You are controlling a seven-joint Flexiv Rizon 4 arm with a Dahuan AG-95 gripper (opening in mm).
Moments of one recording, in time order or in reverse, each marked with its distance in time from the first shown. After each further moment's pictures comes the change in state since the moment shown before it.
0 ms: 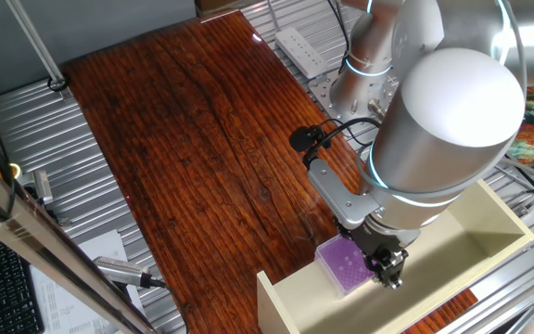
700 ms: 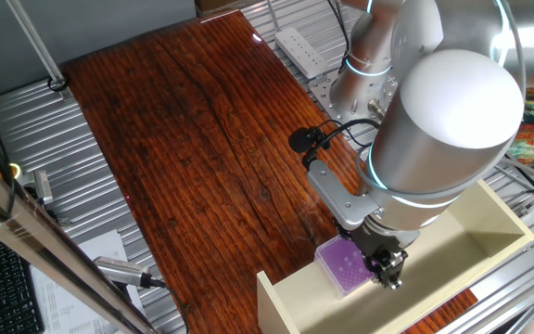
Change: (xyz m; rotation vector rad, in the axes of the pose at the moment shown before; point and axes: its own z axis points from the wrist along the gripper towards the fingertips) arm -0.001 0.000 0.001 0.000 0.000 0.000
